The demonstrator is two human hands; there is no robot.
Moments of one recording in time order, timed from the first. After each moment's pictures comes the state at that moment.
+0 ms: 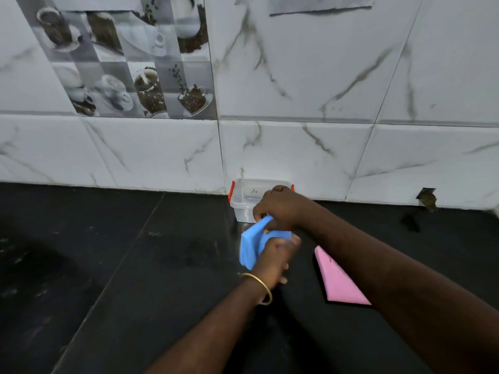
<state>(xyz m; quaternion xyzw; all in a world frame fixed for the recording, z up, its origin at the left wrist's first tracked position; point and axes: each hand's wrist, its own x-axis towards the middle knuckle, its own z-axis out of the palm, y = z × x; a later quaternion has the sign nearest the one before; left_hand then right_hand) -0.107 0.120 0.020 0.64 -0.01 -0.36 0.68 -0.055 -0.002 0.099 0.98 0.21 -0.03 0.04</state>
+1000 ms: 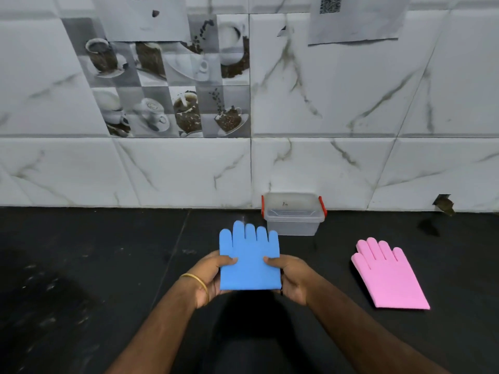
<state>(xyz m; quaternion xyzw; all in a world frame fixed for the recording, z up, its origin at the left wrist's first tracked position) 0.008 0.333 0.007 0.55 0.06 -0.41 0.72 -0.082 0.141 0.002 0.45 -0.27 -0.09 -0.85</state>
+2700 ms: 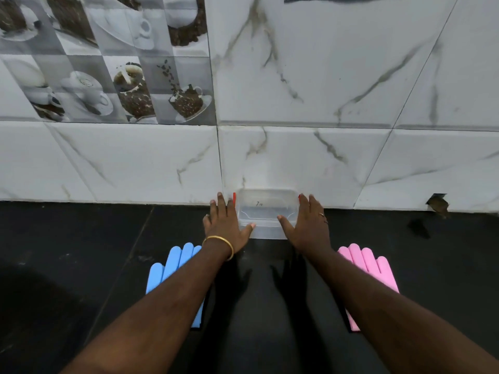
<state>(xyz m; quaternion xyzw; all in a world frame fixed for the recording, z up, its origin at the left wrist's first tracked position) 0.094 0.156 -0.015 0.96 -0.22 -0.02 0.14 -0.003 -0.031 -0.015 0.93 -0.27 0.16 -0.20</state>
